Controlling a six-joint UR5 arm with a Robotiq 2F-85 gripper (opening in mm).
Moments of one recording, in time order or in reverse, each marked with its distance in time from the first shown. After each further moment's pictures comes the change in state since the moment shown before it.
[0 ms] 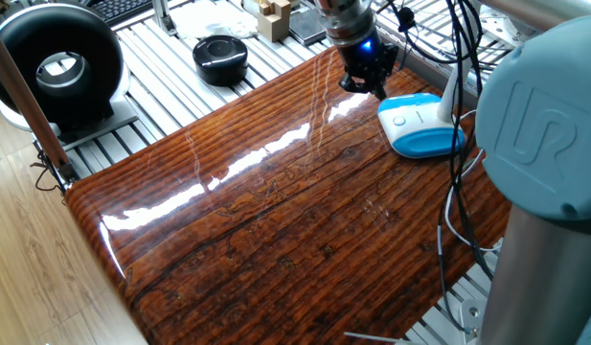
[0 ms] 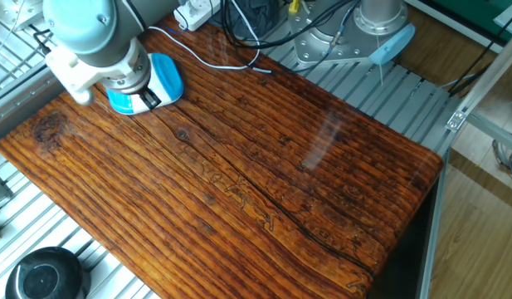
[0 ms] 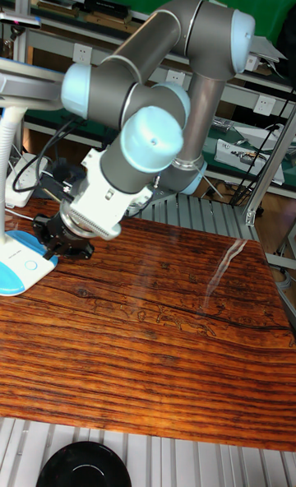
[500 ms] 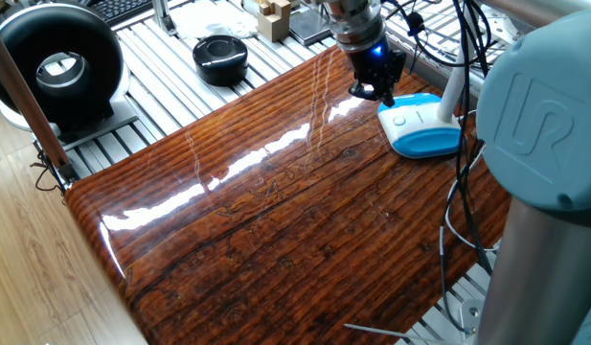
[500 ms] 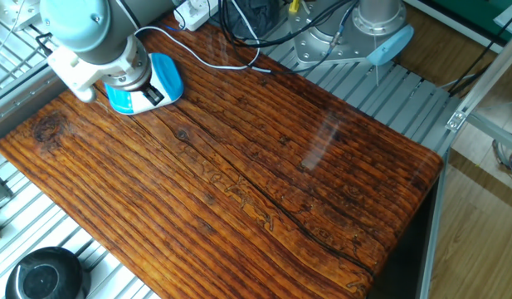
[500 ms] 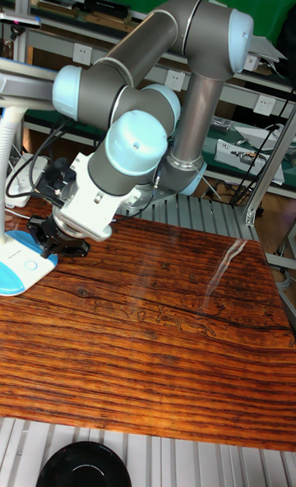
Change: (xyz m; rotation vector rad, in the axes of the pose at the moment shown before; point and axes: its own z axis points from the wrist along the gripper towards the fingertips) arm 0.010 -0.004 0.017 -0.020 0.033 -0.052
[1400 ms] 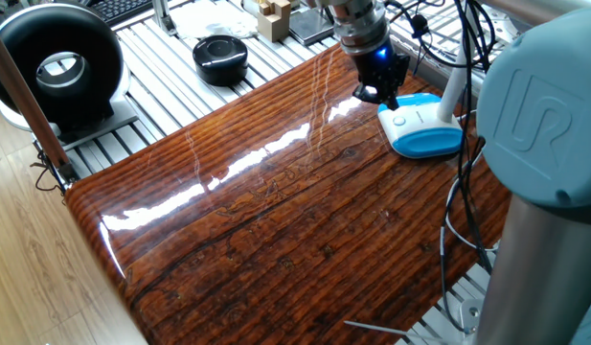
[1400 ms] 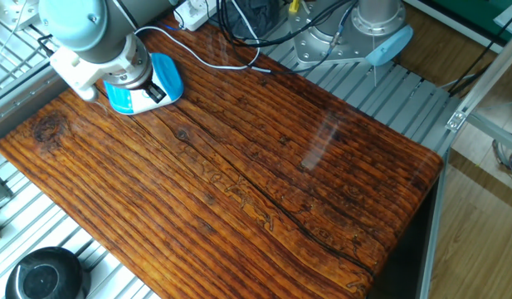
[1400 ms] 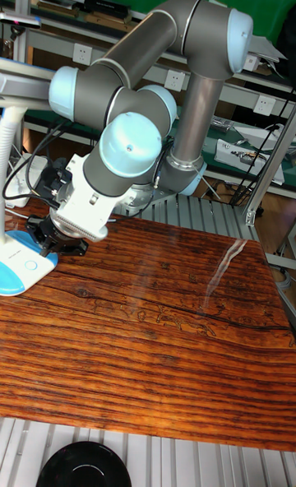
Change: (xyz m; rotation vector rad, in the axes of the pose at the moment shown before) arm 0.003 -0.003 0.004 -0.001 0.009 0.011
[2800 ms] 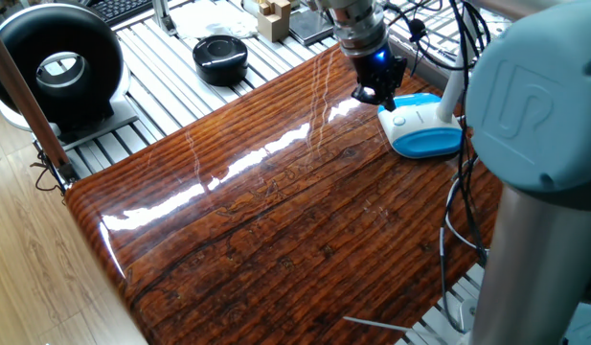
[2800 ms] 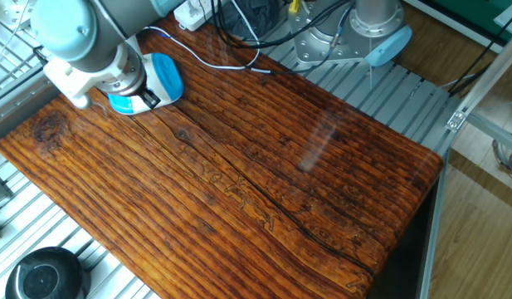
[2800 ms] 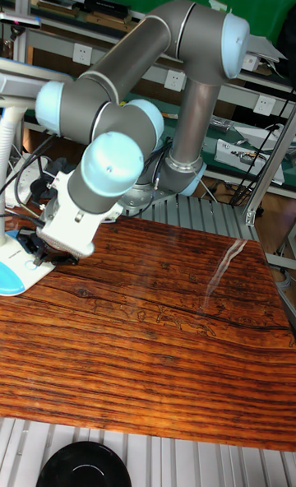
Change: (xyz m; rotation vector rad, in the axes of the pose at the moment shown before) arm -0.012 0.001 0.023 -0.023 0.044 -0.038
